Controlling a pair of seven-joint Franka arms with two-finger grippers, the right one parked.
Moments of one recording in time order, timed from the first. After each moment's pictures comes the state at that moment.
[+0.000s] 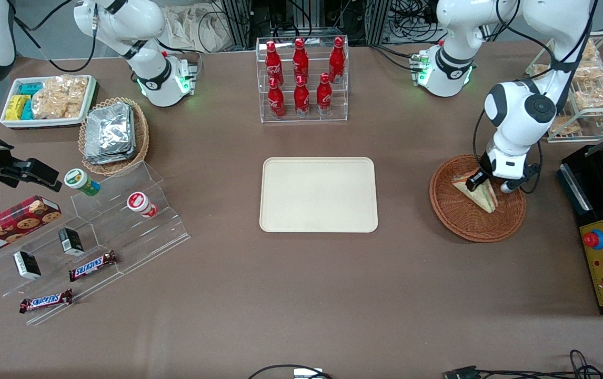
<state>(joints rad) 0.12 0.05 -0.10 -2.68 -0.03 2.87 -0.51</state>
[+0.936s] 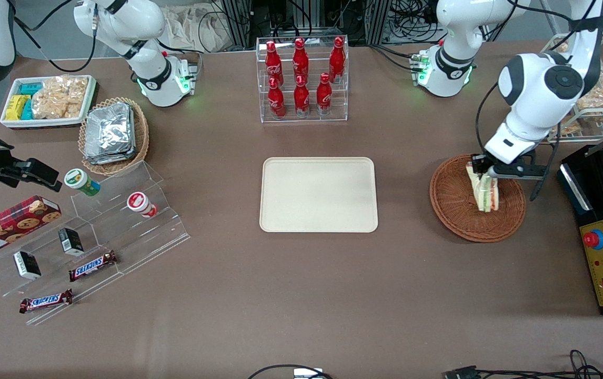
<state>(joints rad) 0.12 -0.20 -0.20 -2.54 -0.03 2.47 0.08</state>
